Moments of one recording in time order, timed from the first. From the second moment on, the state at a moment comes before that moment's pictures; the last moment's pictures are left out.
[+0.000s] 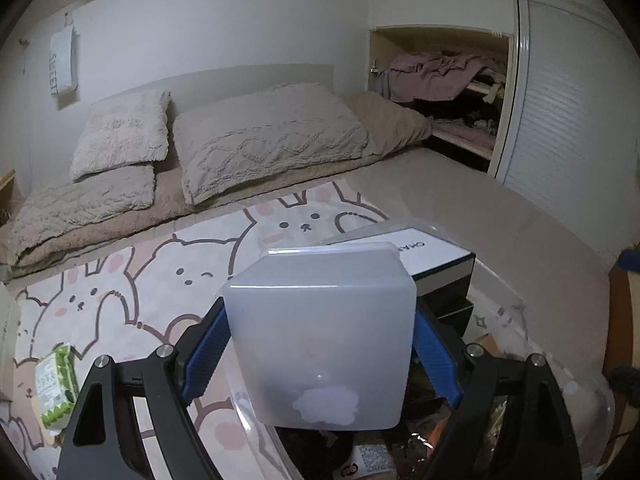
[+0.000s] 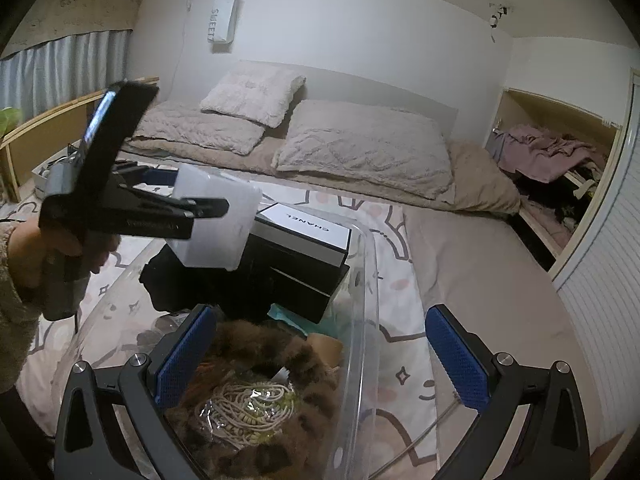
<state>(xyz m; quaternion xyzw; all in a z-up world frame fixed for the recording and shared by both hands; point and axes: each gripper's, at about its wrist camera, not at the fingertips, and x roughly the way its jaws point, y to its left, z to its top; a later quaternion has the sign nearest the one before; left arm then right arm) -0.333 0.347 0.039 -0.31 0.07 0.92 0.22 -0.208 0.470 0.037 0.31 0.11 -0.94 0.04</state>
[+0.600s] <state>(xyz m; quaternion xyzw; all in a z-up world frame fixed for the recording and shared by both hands) -0.239 0.397 0.070 -0.35 0.06 0.84 0.42 -0.195 0.539 0.072 0.27 0.01 -0.96 -0.05</state>
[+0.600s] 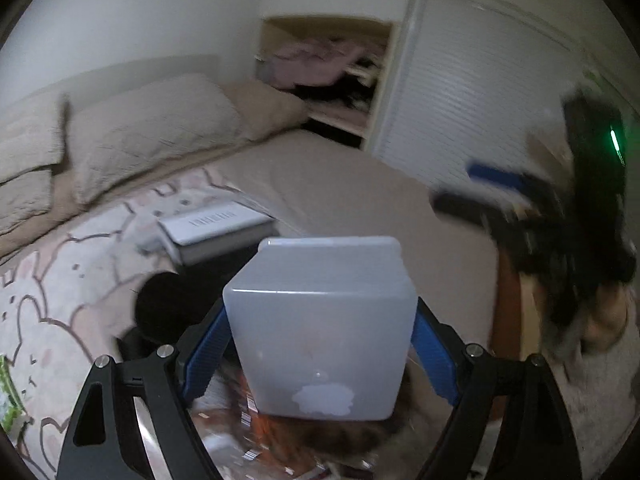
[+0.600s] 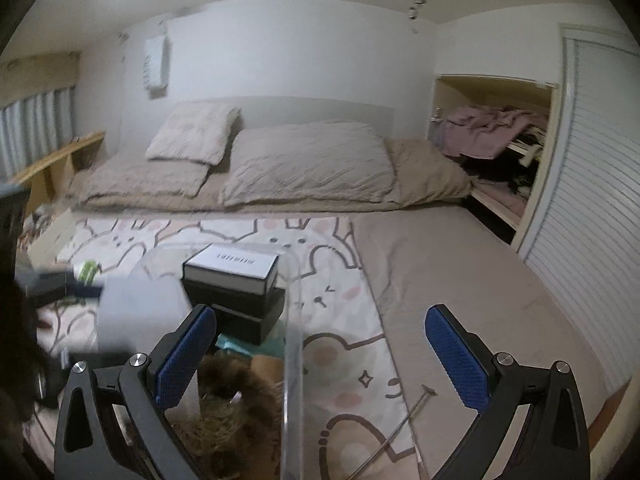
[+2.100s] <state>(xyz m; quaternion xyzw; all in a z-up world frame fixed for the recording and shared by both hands) -0.196 0.309 0.065 -0.33 0.02 0.89 0.32 -0.212 0.451 -0.012 0.40 0.19 -0.89 0.09</state>
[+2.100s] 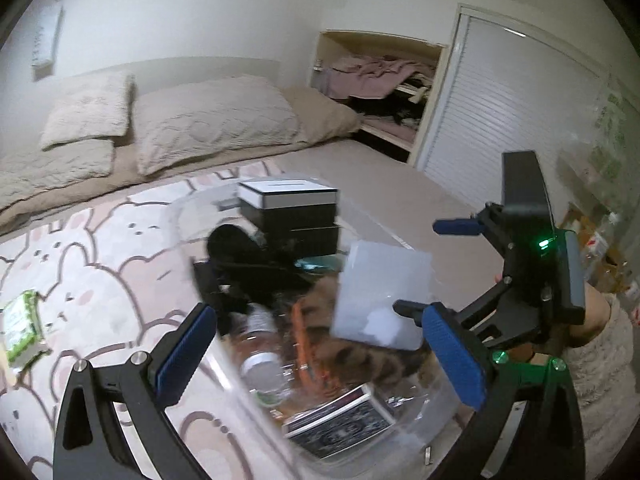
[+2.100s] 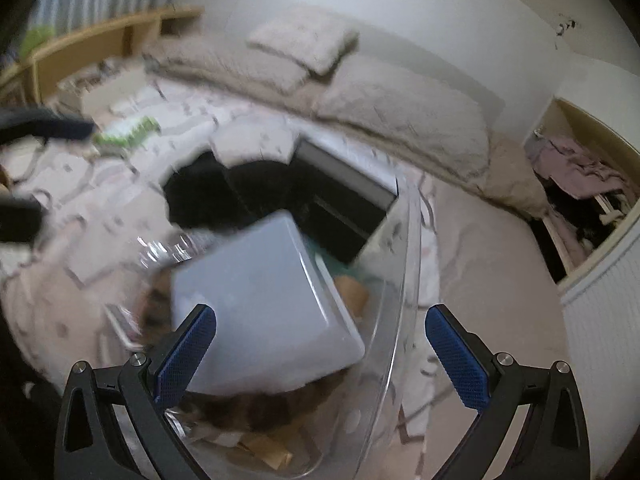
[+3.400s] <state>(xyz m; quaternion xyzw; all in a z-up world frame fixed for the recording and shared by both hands) -0.123 0.244 0.084 -0.27 0.02 0.94 0.23 -0.114 0.427 0.064 0.25 0.05 -0.97 0.06</state>
